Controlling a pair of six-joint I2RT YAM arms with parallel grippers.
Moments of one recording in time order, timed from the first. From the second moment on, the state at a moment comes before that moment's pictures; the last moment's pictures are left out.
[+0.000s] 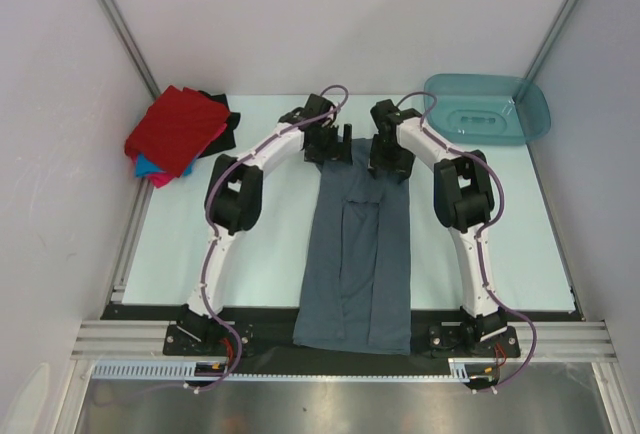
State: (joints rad) left arm -0.48 2.41 2.06 -0.63 0.19 -0.35; right arm 0.36 2.34 1.98 -0.95 0.16 0.57
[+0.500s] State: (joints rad) left arm -0.42 2.50 2.20 -0.63 0.26 -0.35; right arm 0.39 2.13 1.95 -1.01 0.22 0.54
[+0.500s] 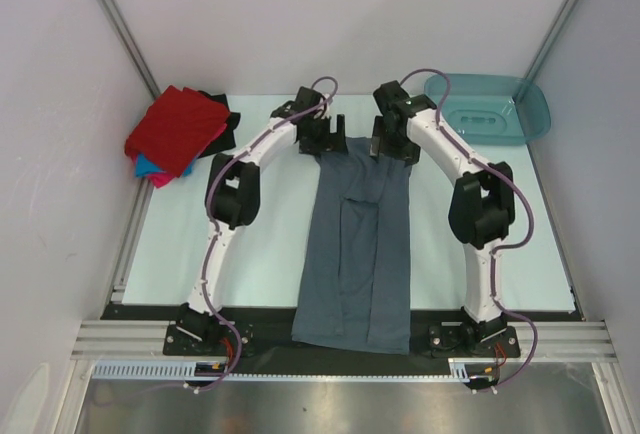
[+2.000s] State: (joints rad) left arm -0.32 2.58 2.28 -0.31 0.63 -0.61; right arm 0.40 2.06 1.83 -1.09 0.22 0.54
